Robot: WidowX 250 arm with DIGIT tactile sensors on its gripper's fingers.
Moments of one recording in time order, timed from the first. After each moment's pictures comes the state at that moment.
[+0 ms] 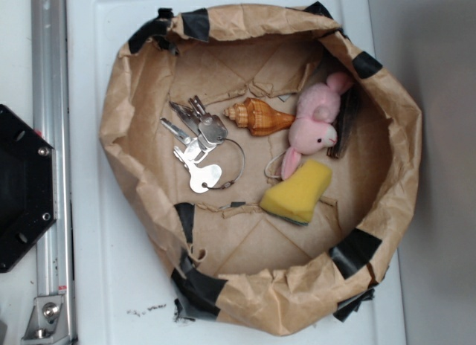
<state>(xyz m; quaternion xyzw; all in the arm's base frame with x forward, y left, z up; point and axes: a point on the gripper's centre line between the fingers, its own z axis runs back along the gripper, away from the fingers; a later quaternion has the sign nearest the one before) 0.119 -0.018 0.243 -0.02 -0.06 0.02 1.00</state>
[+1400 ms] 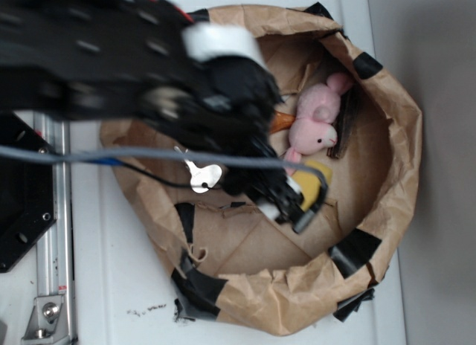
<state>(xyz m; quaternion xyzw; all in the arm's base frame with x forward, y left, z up) 0.261 -0.020 0.087 -0.10 -0.07 0.32 0.94</state>
